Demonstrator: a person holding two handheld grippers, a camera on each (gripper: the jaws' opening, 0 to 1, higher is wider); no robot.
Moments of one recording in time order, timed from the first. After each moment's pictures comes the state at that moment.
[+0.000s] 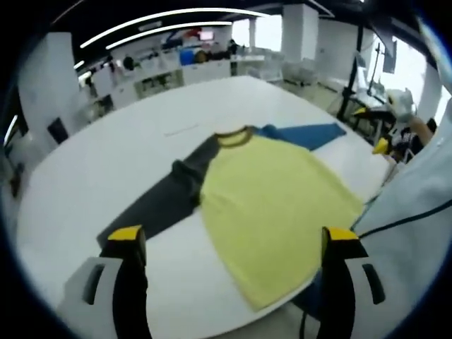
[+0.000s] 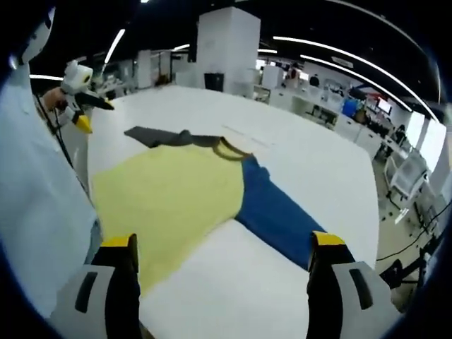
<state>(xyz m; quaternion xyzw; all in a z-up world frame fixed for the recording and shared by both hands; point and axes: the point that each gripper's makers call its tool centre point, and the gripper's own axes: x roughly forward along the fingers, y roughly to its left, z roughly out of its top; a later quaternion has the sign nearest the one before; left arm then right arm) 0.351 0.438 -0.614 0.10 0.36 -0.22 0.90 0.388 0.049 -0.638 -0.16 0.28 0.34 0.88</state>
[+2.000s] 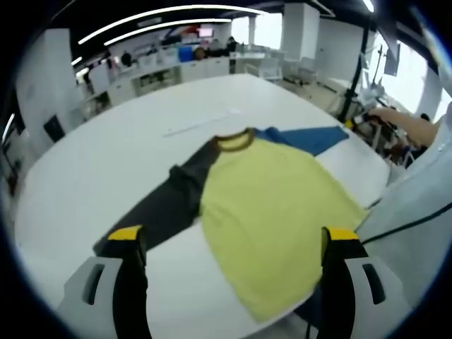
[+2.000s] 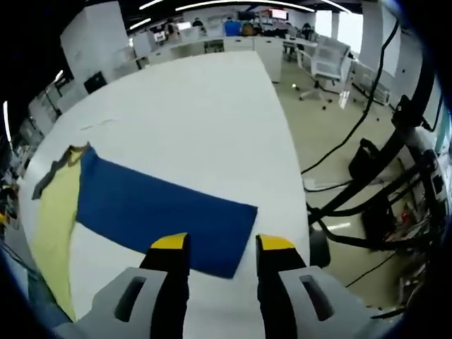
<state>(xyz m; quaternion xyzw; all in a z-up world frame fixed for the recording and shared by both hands) 0.376 0.432 -0.616 0.09 0.37 -0.23 0.89 0.499 -0.181 -0.733 0.01 0.46 0.06 0.89</state>
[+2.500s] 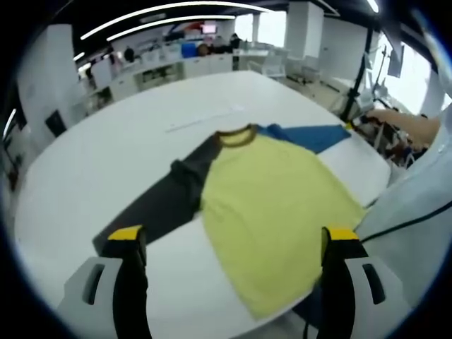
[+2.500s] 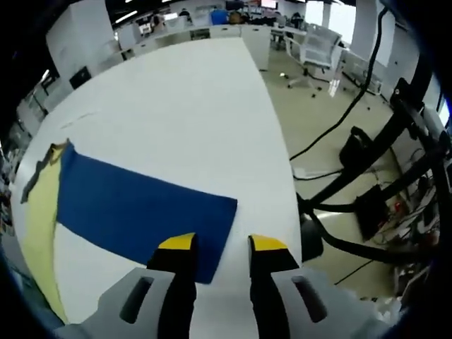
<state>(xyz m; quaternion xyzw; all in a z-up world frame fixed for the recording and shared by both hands) 0.371 0.435 -0.620 0.08 0.38 -0.22 0.89 0.516 -0.227 -0.766 0.00 0.49 0.03 0.87</state>
